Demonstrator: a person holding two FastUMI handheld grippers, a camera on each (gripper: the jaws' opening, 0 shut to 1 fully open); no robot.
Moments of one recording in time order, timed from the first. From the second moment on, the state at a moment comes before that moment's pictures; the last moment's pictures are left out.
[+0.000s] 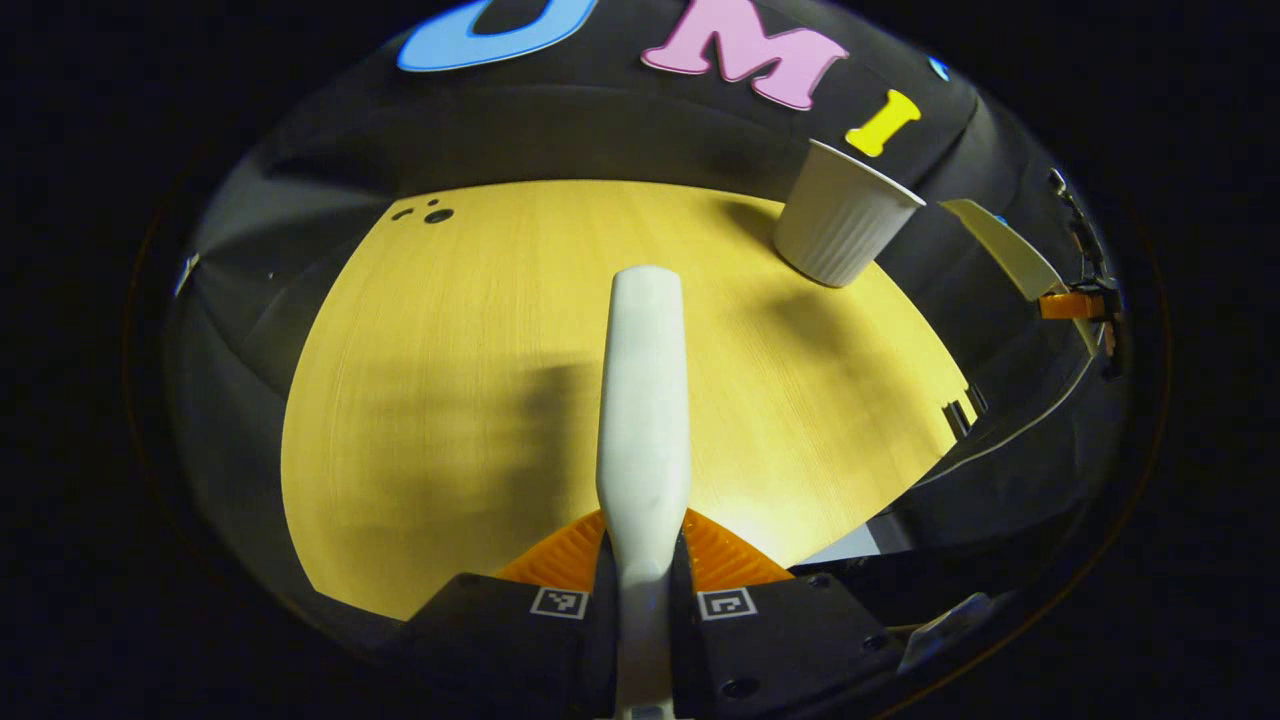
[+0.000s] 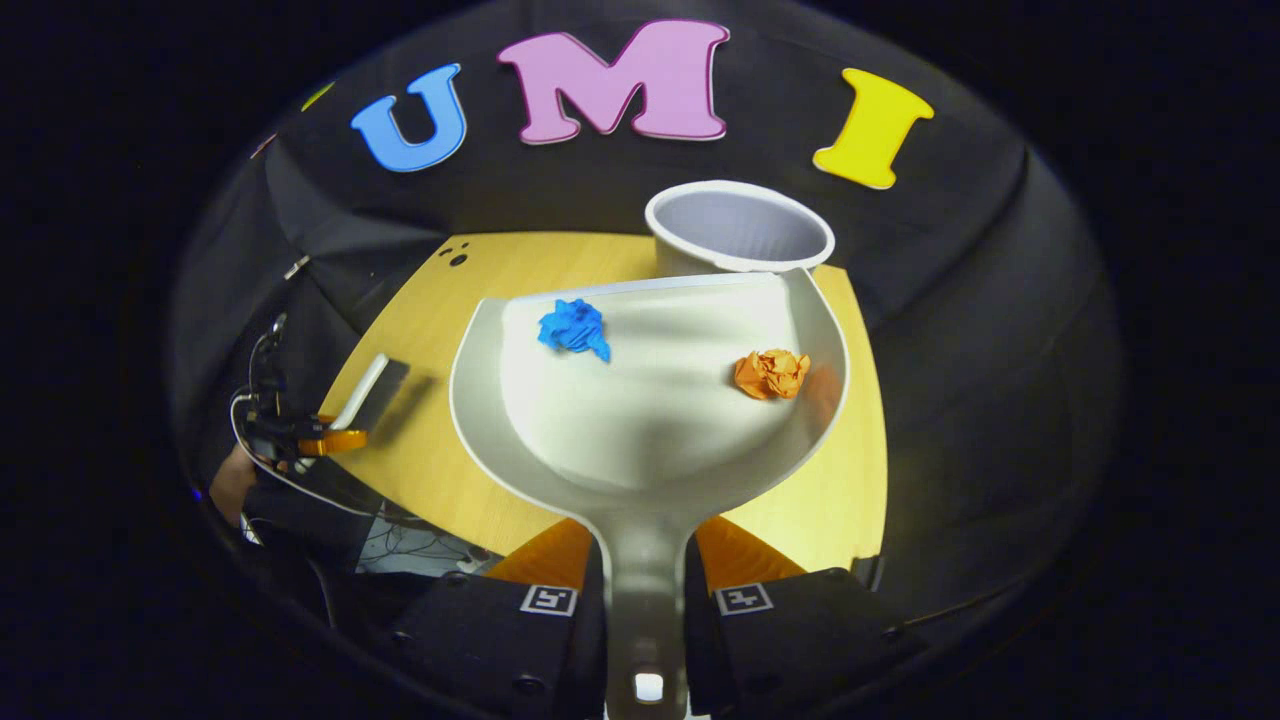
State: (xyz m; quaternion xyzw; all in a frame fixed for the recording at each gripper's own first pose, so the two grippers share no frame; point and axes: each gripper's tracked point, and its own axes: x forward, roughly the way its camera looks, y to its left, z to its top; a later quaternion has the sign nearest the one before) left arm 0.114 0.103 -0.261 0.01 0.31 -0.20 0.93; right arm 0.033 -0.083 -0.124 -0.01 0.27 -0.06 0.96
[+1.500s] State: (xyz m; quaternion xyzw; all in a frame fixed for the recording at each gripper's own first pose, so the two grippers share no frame) left arm 0.137 0.168 -0.227 -0.04 0.31 -0.12 0.94; right arm 0.181 -0.185 -0.078 -0.16 0.21 -0.26 0.93
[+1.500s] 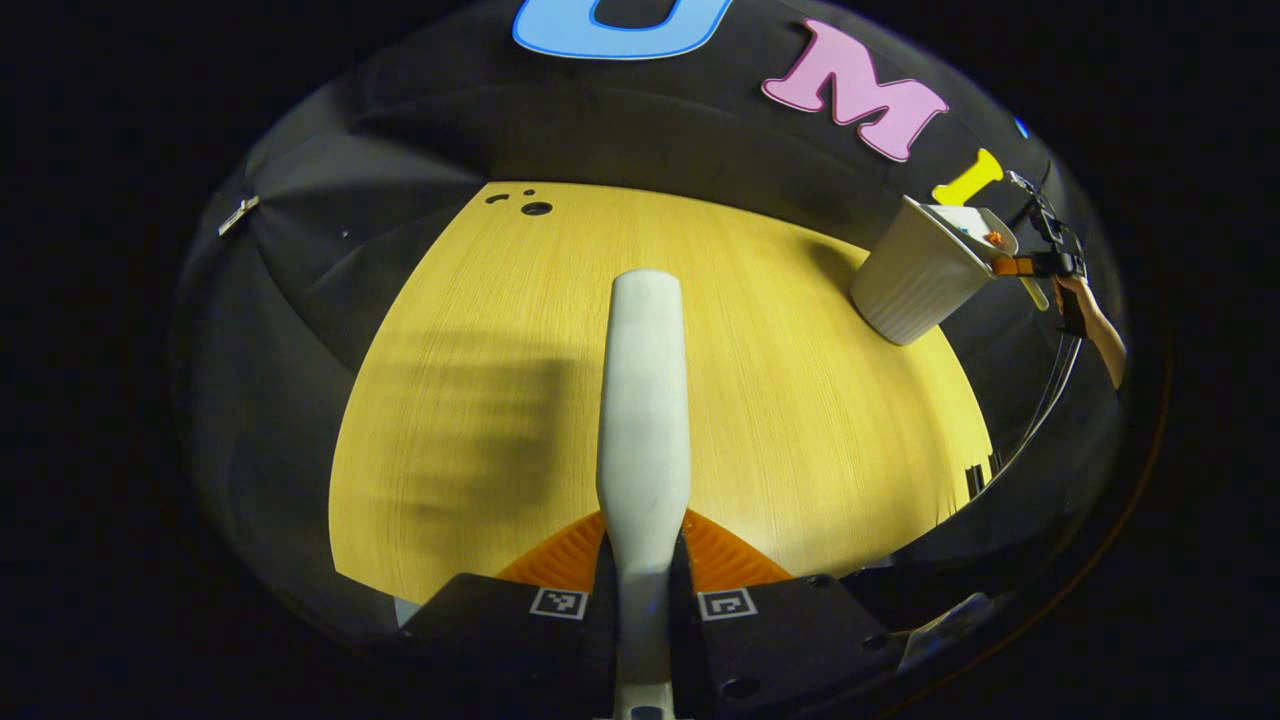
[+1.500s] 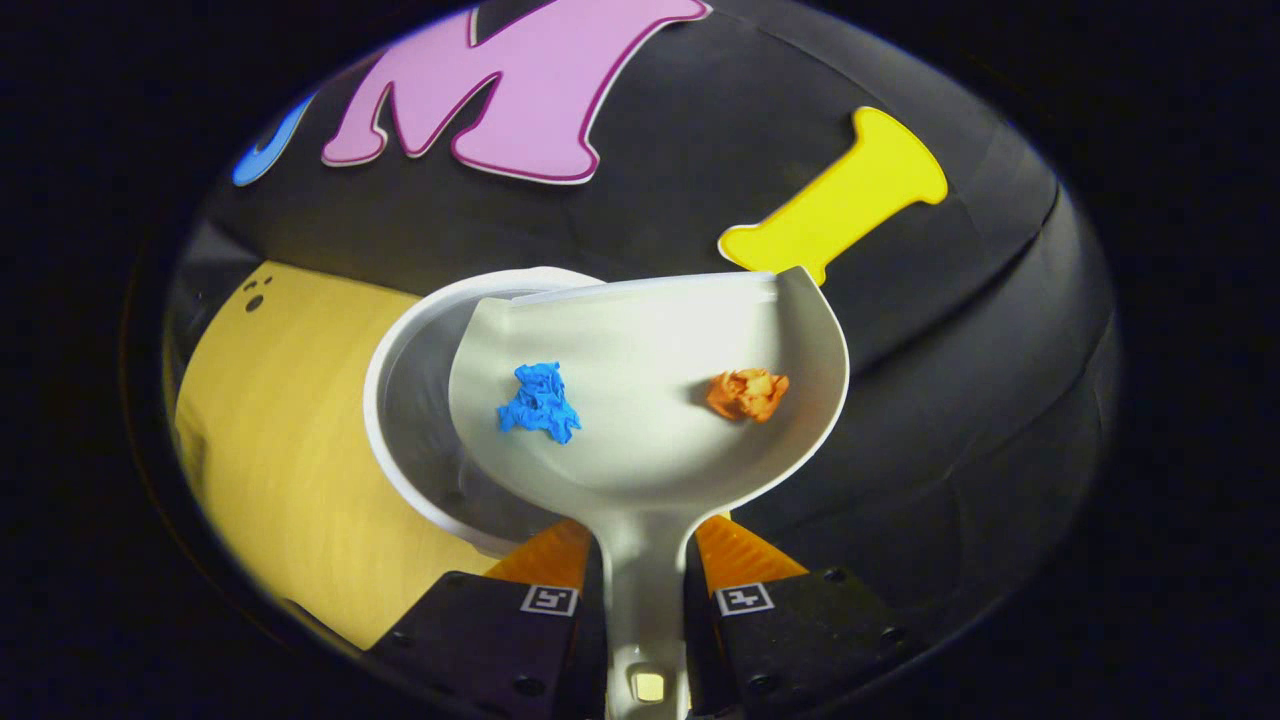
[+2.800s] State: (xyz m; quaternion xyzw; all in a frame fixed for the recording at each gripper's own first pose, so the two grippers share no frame) left arm 0.130 0.151 -0.234 -0.10 0.32 -0.11 0.93; right arm 0.195 -0.175 -0.038 -0.68 0.22 -0.24 0.66
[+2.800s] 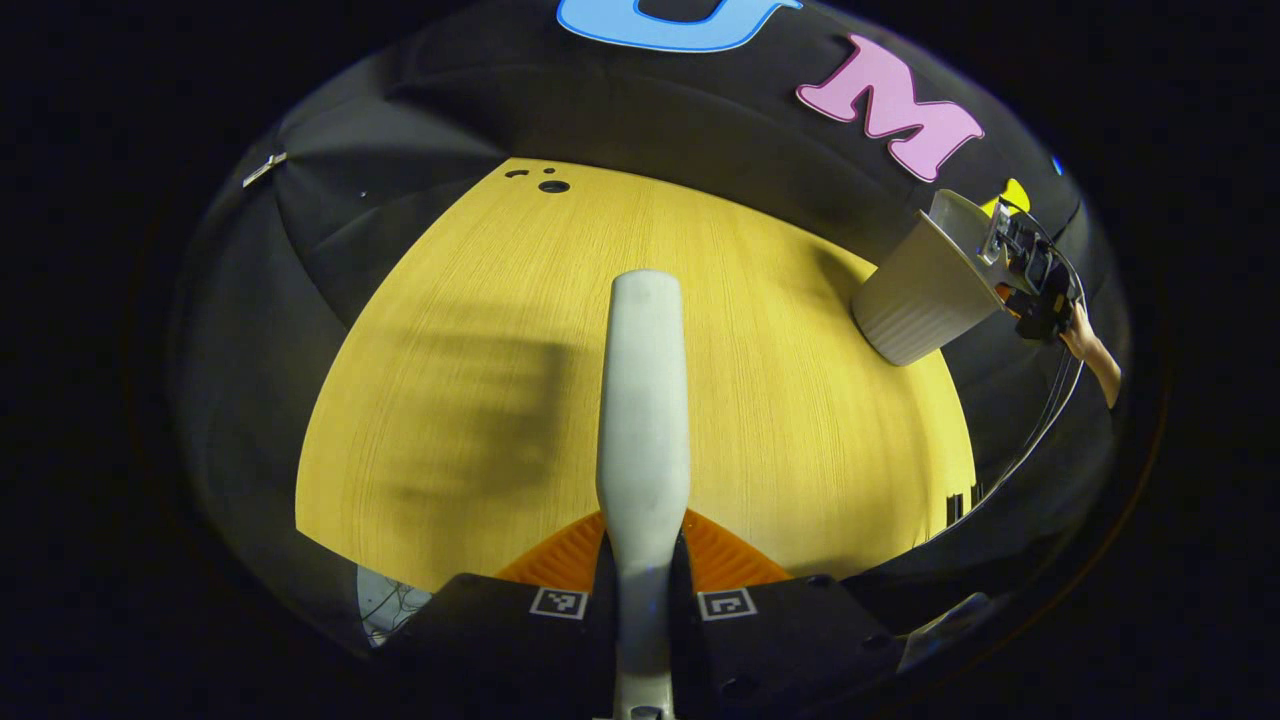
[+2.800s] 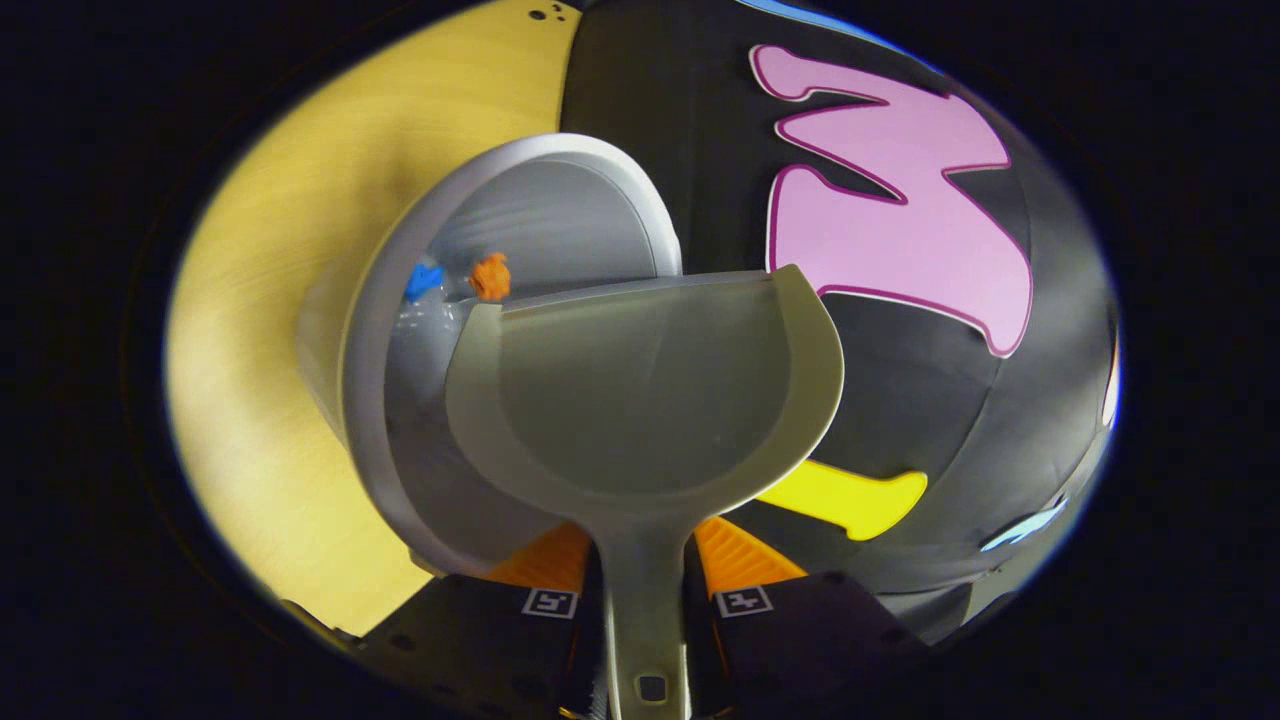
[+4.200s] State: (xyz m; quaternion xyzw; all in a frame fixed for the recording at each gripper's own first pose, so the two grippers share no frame) left arm 0.088 0.176 -0.248 -0.04 0.28 -0.05 0.96; right arm 0.102 -0.102 0.091 -0.21 0.05 -0.20 0.95
